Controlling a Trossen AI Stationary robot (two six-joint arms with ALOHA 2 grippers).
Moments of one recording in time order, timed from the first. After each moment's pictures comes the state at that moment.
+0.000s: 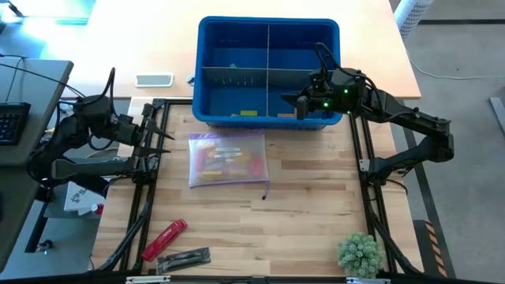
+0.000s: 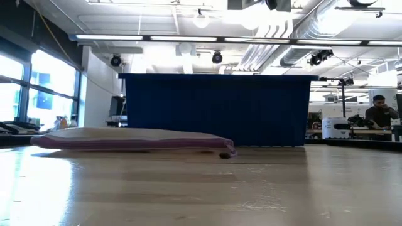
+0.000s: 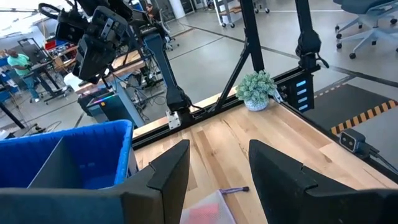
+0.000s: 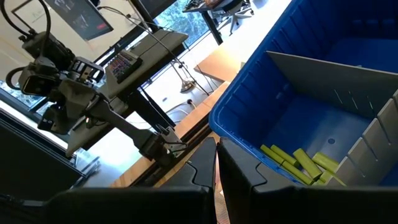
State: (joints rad) left arm 0.32 0.57 1.11 -0.74 0.49 0.45; right arm -0.27 1.30 1.50 -0.47 0.05 0.57
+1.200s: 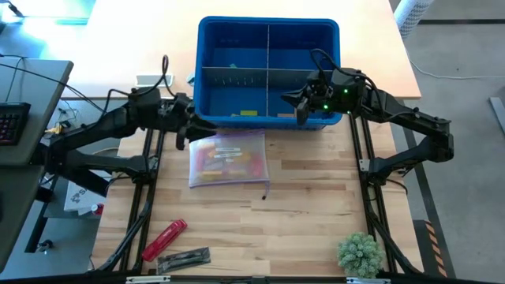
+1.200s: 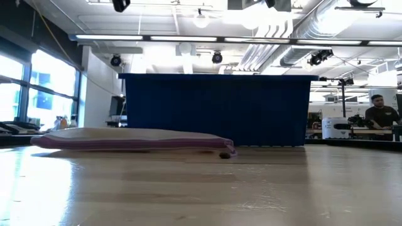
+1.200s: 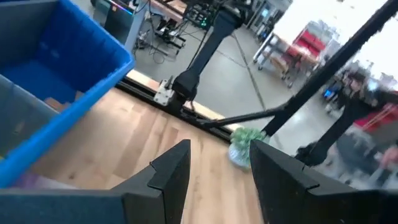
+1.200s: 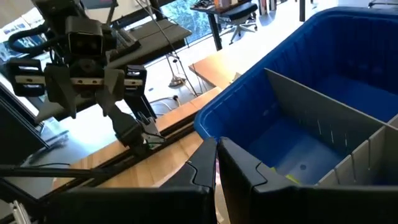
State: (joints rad) left arm 0.32 0.91 1.06 -0.35 0.36 -0.45; right arm -0.28 1.30 1.50 -0.47 0.05 0.31
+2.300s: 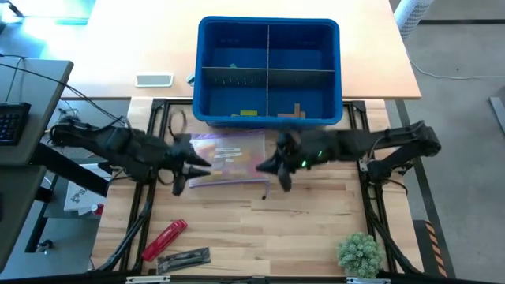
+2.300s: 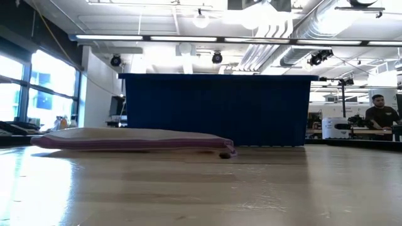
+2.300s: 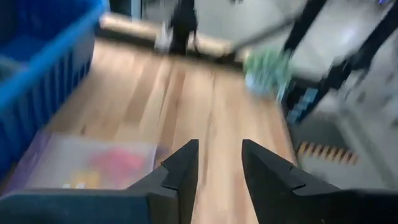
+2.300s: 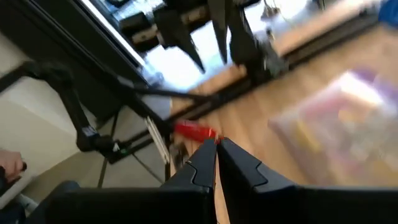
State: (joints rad) left arm -0.31 0.95 1.11 -0.62 -0.24 -0.36; right arm 0.17 1.47 1.50 -0.38 0.03 0.60
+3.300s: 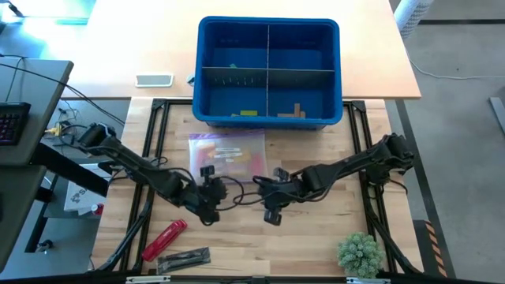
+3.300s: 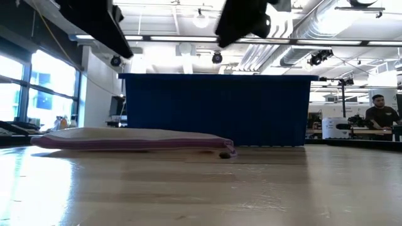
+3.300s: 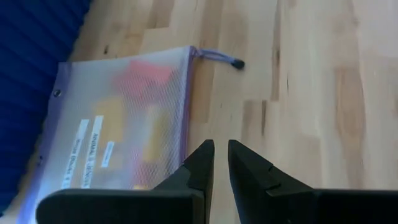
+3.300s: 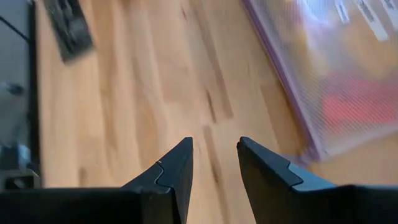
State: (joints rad) left arm -0.51 1.45 1.04 -0.64 -0.57 -0.41; right arm 0.33 1.79 1.50 -0.69 0.19 0.51
